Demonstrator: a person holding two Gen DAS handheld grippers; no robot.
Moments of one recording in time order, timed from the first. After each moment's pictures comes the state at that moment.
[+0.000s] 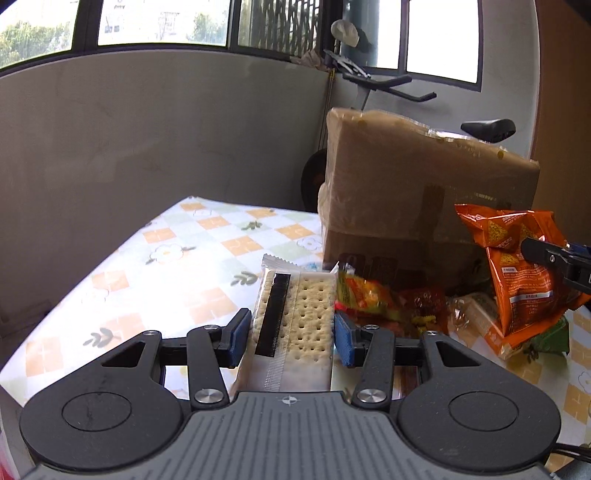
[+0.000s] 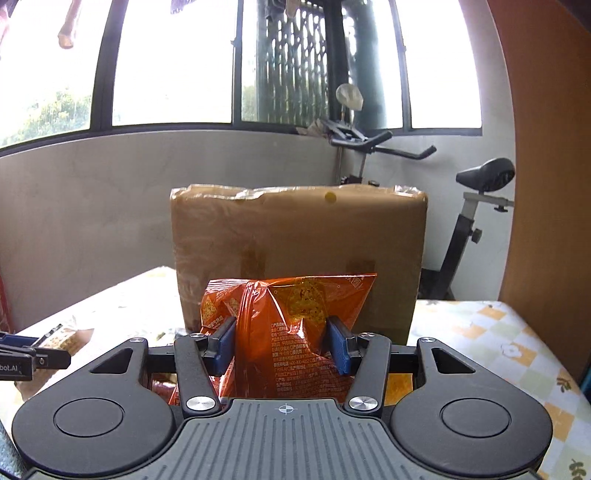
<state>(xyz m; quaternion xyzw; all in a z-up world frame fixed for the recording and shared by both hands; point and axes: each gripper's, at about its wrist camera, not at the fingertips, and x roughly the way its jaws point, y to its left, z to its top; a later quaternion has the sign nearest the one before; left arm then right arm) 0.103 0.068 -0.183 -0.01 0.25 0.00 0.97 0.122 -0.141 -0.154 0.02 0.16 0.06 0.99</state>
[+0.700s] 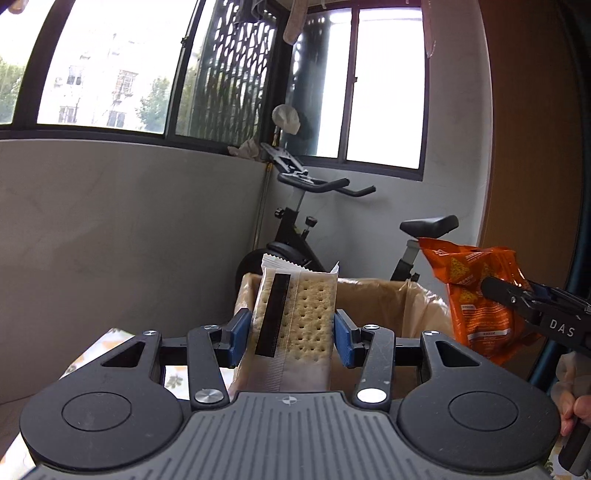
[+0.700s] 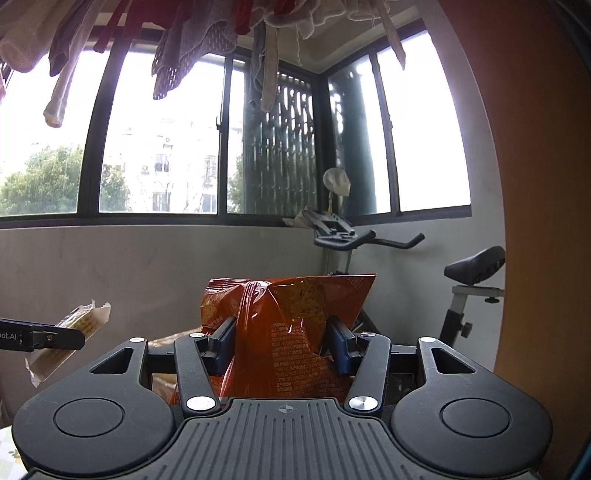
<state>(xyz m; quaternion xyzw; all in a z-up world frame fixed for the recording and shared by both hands) 0.197 0.011 -0.057 -0.01 0.12 -0.10 0.99 0.199 -0.214 -0.044 0.04 0.04 0.06 1.00</state>
